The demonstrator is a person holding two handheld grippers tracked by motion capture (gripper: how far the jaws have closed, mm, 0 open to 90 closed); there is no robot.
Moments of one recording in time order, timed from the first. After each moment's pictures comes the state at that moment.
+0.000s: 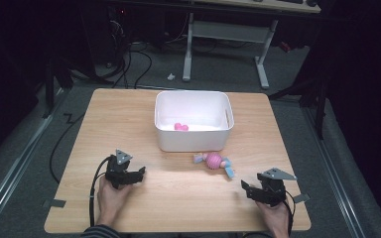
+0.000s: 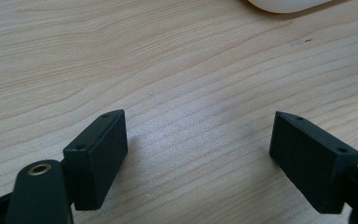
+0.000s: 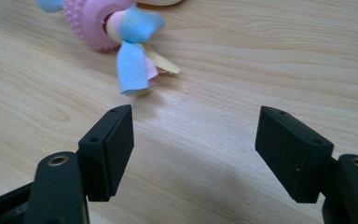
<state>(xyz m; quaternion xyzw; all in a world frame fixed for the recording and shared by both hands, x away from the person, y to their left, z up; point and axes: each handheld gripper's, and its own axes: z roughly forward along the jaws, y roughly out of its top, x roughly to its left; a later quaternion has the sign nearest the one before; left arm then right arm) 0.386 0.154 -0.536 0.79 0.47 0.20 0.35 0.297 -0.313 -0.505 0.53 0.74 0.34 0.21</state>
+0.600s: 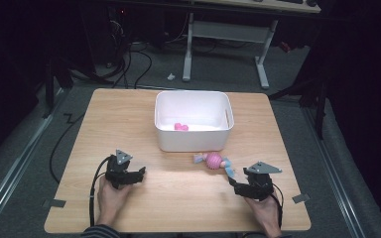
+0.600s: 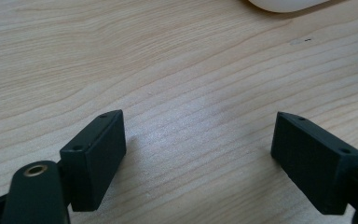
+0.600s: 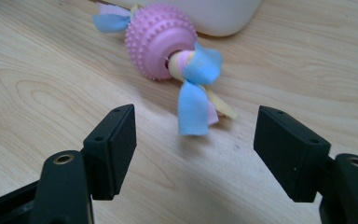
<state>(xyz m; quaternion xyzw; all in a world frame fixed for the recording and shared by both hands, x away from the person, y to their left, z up) 0.386 0.154 -0.537 0.79 0.47 0.20 0.34 0.313 -0.275 -0.489 0.48 0.78 0.35 0.21</state>
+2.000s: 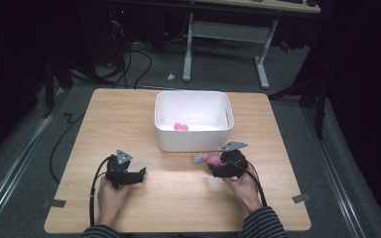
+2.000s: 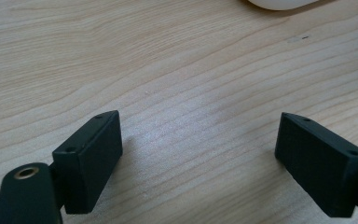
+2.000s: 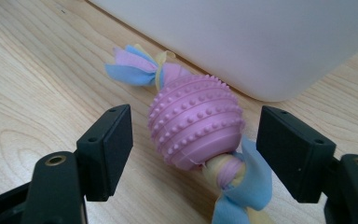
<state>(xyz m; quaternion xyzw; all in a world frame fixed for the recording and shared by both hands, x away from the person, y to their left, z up) 0.387 0.154 -0.537 0.79 0.47 0.20 0.34 0.381 -0.216 -0.481 0.44 0.83 0.29 0.19</state>
